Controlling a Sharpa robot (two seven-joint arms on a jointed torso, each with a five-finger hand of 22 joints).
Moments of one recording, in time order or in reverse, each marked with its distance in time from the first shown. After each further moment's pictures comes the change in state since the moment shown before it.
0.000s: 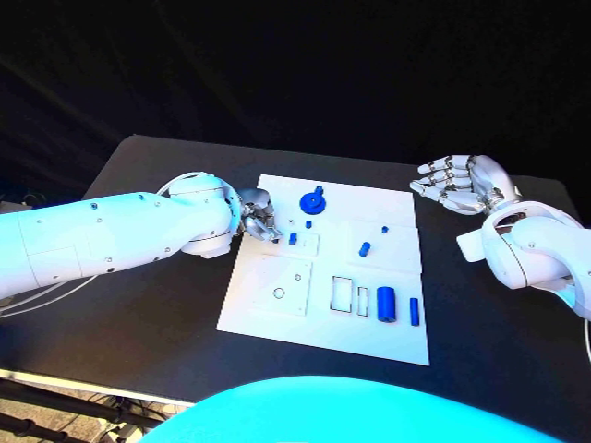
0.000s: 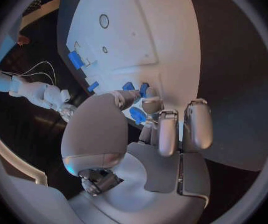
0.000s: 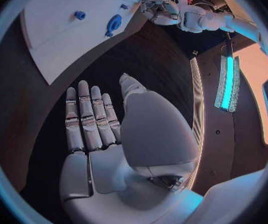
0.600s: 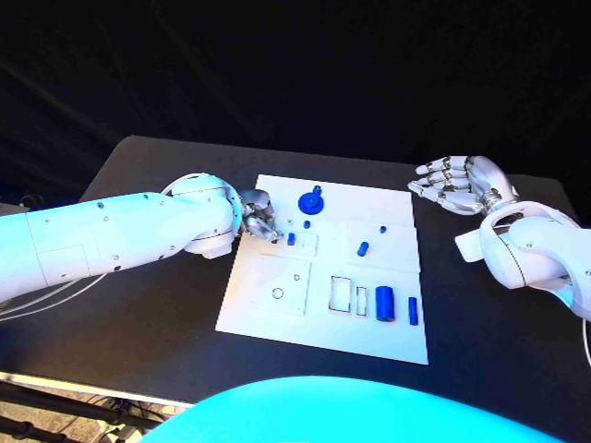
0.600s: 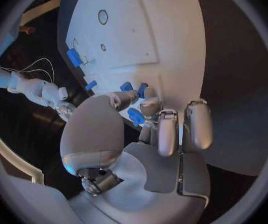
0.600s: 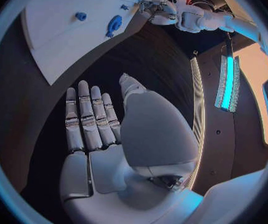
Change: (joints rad) left arm -0.007 0.029 0.002 -0.043 0.029 0.005 0.002; left_hand -0.083 -0.010 0.032 -0.050 -0.008 0.031 -0.016 0.014 0.000 0.027 -0.013 0.017 0.028 0.000 -0.007 0.004 0.000 0.000 0.004 -0.004 0.000 0.006; right arm -0.003 -0.001 0.000 -0.001 0.001 0.001 0.000; right_hand 0.000 0.000 0.003 0.003 0.000 0.007 0.000 -0.004 0.000 0.000 0.000 -0.004 0.000 0.000 0.000 -0.006 -0.003 0.000 -0.004 0.004 0.000 -0.004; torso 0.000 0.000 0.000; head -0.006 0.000
